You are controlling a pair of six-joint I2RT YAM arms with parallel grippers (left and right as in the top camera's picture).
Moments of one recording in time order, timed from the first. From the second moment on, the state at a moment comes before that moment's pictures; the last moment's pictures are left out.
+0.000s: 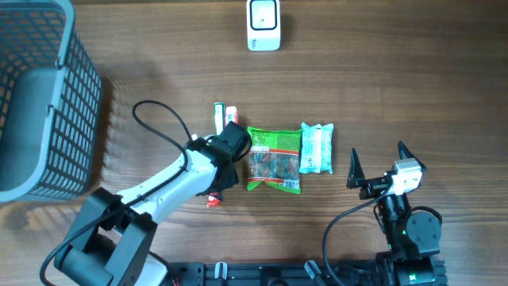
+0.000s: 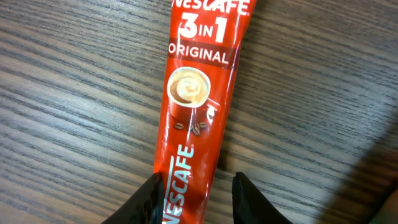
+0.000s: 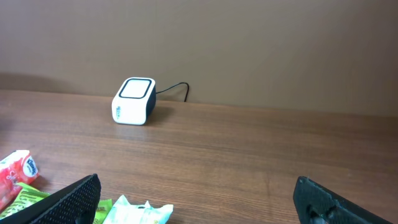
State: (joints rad) left arm -0.59 1.61 0.83 -0.76 -0.15 -0.90; right arm 0.11 0.03 0.01 0.00 -0.03 -0.02
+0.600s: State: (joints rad) left arm -0.59 1.60 0.78 -0.71 -0.18 -0.90; right arm 0.11 0.03 0.01 0.00 -0.03 -0.02
